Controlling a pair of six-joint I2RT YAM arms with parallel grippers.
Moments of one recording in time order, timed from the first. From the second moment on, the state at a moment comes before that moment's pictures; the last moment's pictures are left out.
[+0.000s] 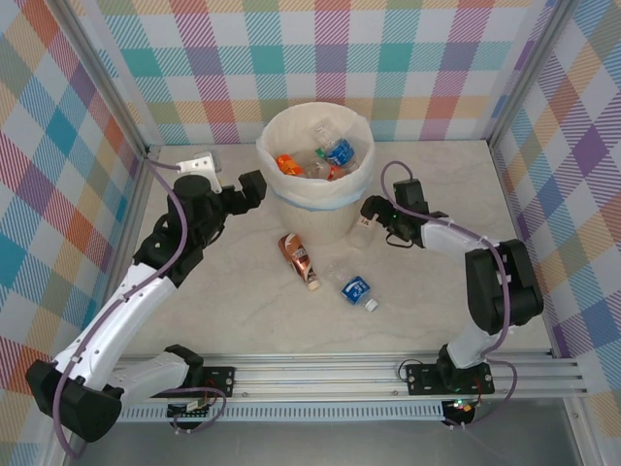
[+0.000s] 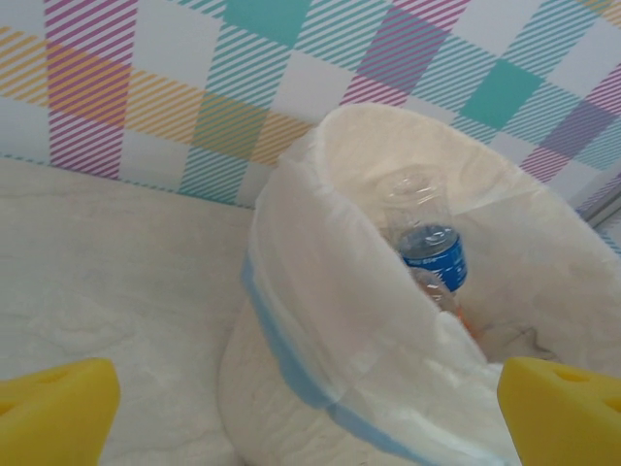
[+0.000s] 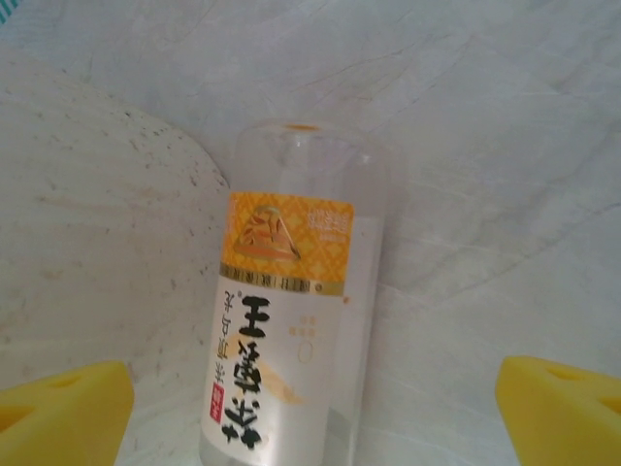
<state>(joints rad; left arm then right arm) -0.45 1.04 1.06 -0.30 -0.21 -0.49 0.29 1.67 0.98 -0.13 -0.08 0.74</state>
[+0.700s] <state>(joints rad) -0.36 0.91 0.92 -0.34 -0.21 -0.54 0.35 1.85 1.06 -0.12 -0.03 0.78</state>
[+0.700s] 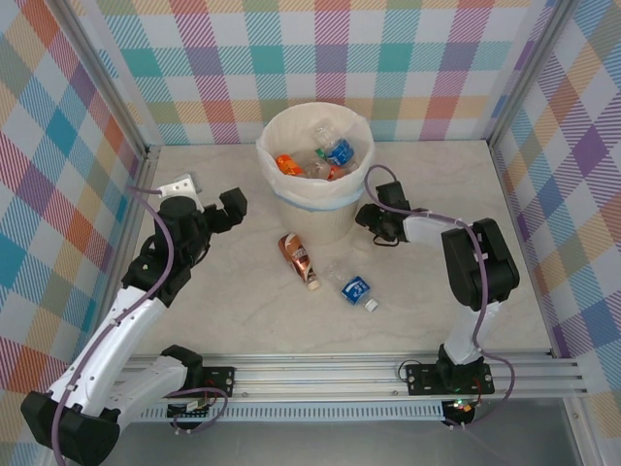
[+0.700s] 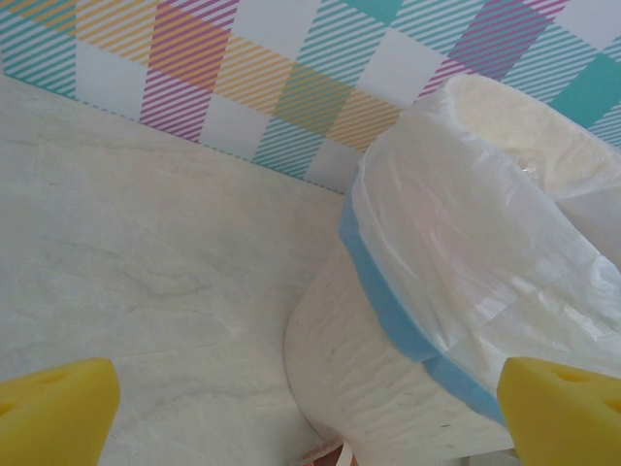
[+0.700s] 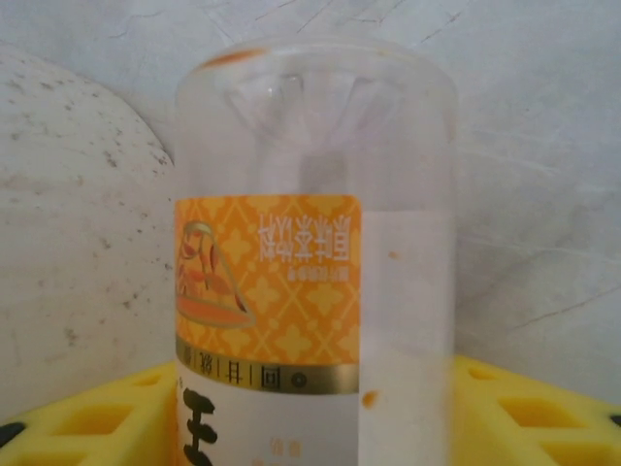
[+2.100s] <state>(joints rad) -0.31 0.98 0.84 -0.26 -0.14 -0.65 0.35 1.12 0.89 0.27 -0.15 0.33</state>
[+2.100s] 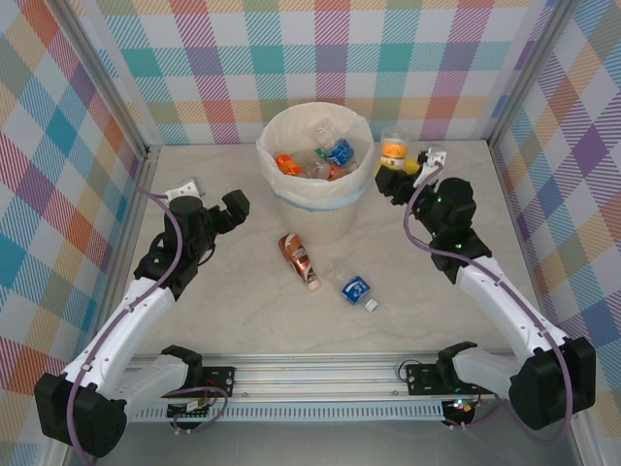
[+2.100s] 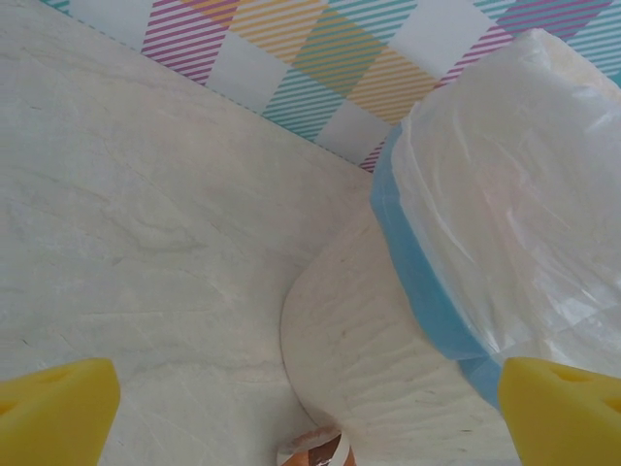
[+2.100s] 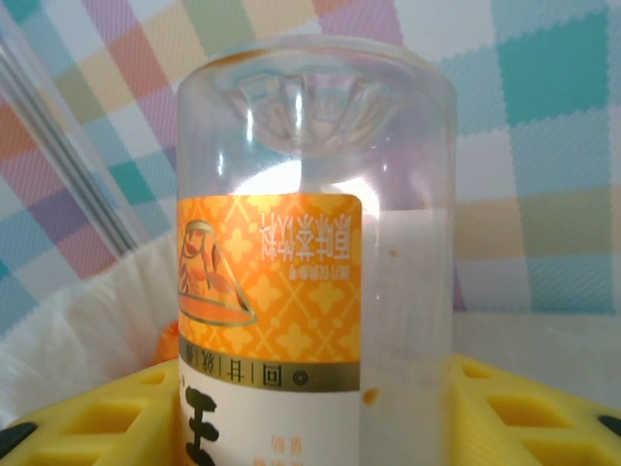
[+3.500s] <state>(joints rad) -0.44 1.24 0.74 -0.30 -0.08 -1.07 0.50 1.61 1.57 -0.25 0.11 0.06</state>
